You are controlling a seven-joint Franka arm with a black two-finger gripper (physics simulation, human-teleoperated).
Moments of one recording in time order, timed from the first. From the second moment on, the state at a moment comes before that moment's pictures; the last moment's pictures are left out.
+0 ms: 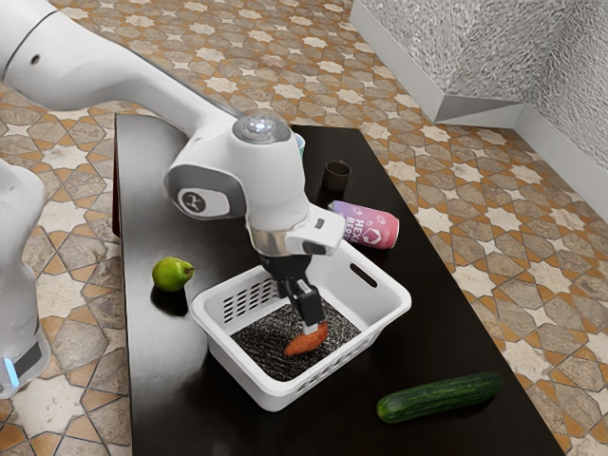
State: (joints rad) arm -0.26 -0.39 -0.23 -2.42 -0.01 2.38 -0.67
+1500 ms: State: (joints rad) arm -0.24 -0.25 -0.22 -2.42 -0.01 2.48 -0.66
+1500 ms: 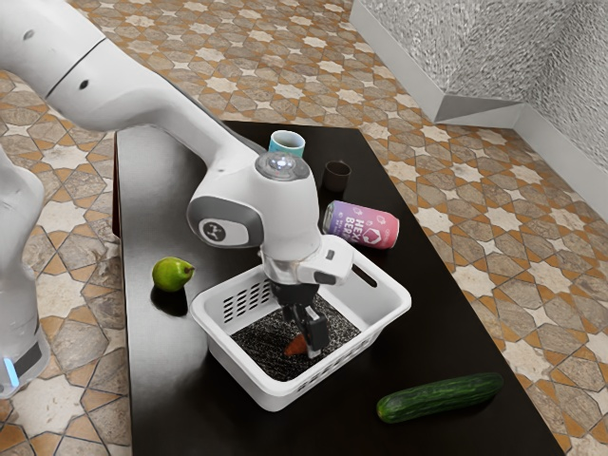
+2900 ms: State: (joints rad) arm -0.21 -0.23 -0.16 -2.40 0.00 2.50 -0.66
